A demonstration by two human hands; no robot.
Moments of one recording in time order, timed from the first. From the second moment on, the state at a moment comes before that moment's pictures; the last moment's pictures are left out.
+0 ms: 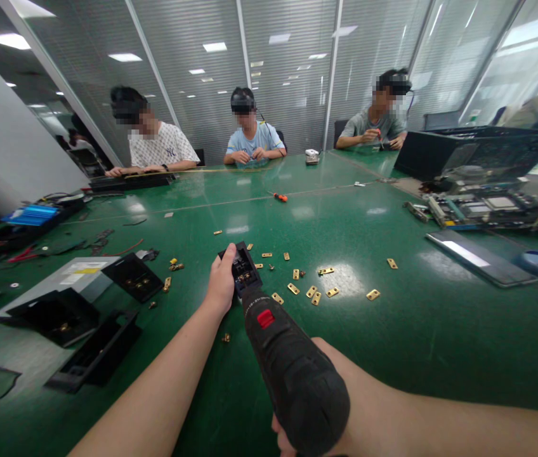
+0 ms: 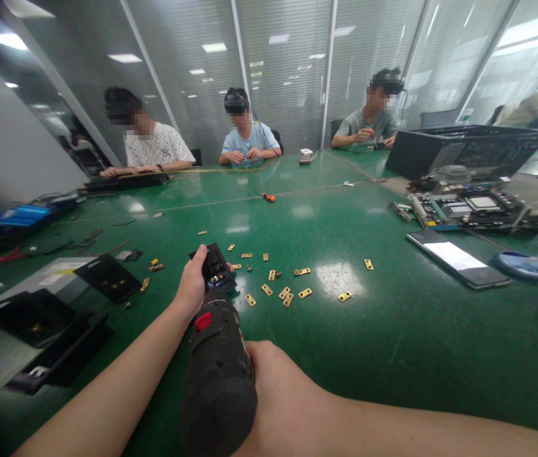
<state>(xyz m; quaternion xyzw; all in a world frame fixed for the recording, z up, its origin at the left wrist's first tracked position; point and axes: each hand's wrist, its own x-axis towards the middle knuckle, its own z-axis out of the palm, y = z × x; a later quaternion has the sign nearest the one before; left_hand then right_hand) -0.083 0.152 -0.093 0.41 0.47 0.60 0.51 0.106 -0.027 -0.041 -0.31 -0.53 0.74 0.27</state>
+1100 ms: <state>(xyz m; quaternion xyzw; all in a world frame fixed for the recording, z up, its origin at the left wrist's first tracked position) -0.083 0.151 -0.091 0.39 0.47 0.60 0.52 0.109 -0.030 -0.041 -0.31 -0.51 0.77 0.24</state>
